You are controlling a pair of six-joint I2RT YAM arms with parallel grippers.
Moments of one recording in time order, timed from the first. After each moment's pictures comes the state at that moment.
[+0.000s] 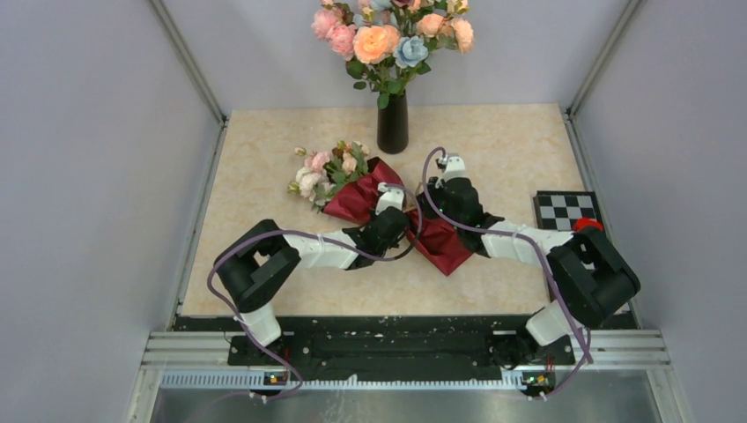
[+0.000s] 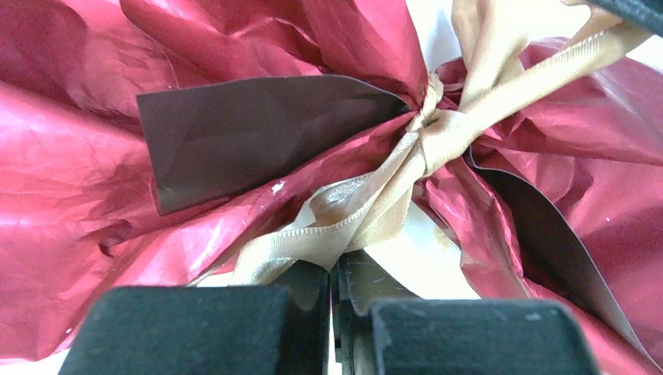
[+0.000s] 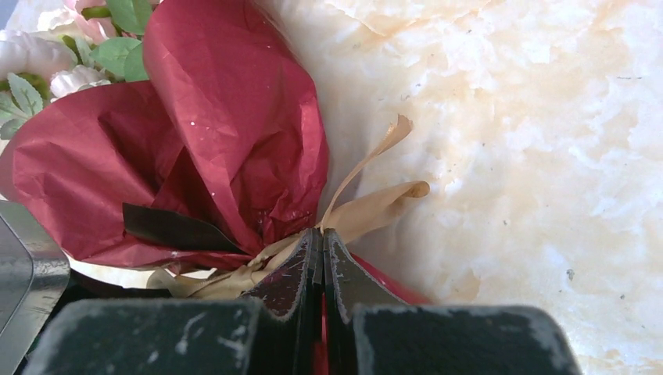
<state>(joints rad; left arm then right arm) -0.91 1.75 0.89 0.15 -0.51 -0.44 0.61 1.52 0.72 0.42 0.12 0.40</state>
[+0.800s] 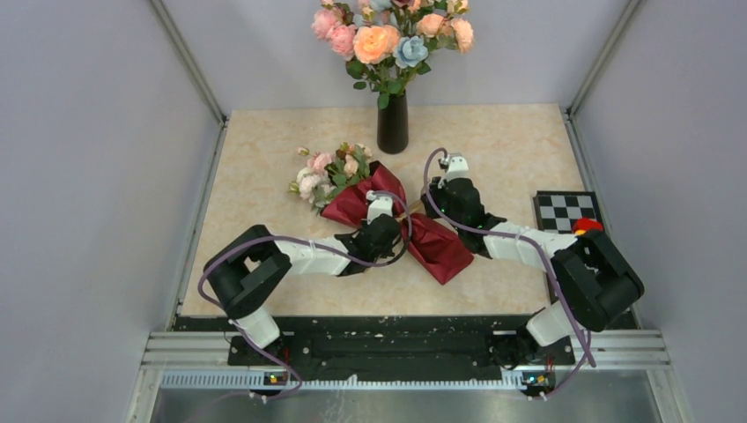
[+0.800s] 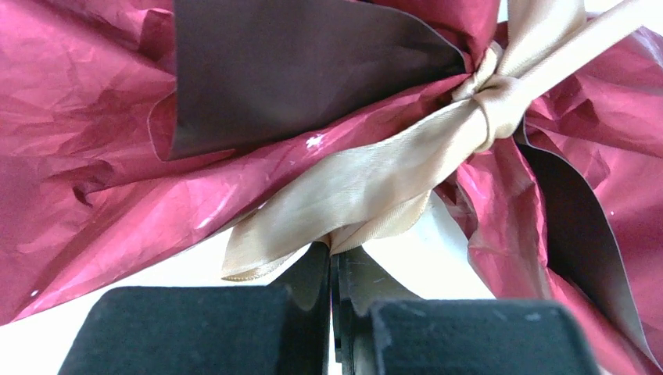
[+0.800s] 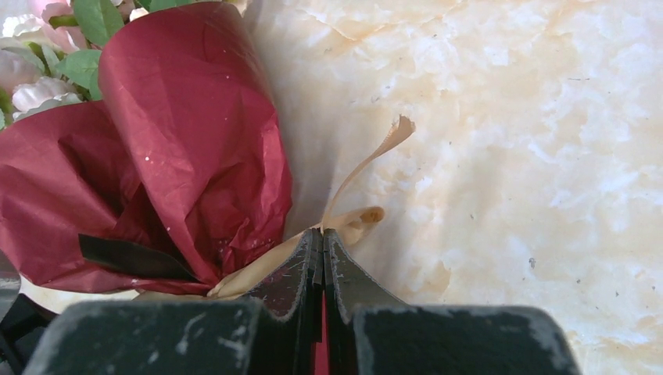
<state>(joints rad) -0.91 1.69 0.80 0.11 -0.43 -0.60 0.61 1.49 0.71 0.40 0.17 0.37</state>
